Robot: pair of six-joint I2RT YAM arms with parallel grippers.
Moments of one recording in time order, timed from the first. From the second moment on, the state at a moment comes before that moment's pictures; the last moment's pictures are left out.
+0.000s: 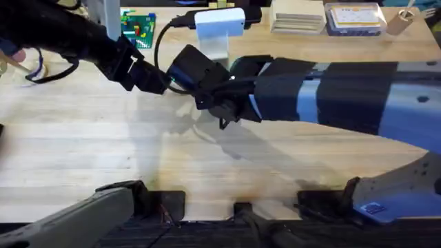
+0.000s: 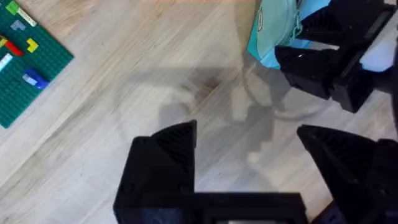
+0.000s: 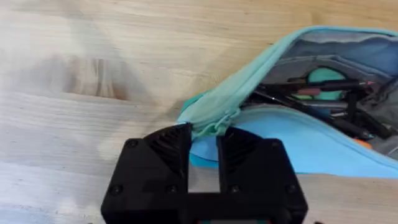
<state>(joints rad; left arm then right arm) 0.15 1.30 1.27 -1.19 0.48 0.82 0.99 1.79 1.23 -0.51 0.53 0.75</state>
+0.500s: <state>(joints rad) 0.15 1.30 1.27 -1.19 0.48 0.82 0.98 1.79 1.23 -0.51 0.52 0.75</state>
